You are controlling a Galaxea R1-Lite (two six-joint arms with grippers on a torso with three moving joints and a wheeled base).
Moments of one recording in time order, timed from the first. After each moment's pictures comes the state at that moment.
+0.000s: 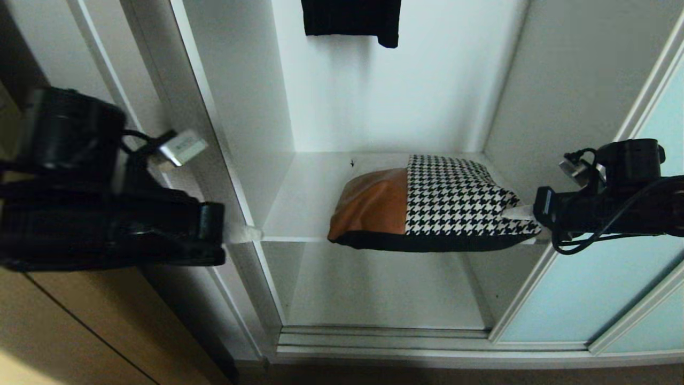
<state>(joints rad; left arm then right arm) -0.32 1.48 -1.10 0.17 -0.40 -0.22 -0.07 1.87 -1.19 -0.14 0.58 0.46</state>
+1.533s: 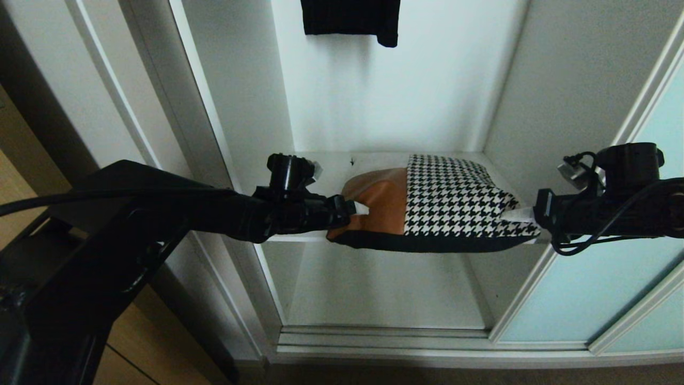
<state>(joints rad) -0.41 2.30 -1.62 -0.27 -0.35 -0.47 -0.09 1.88 -1.19 -0.14 0.64 0.46</state>
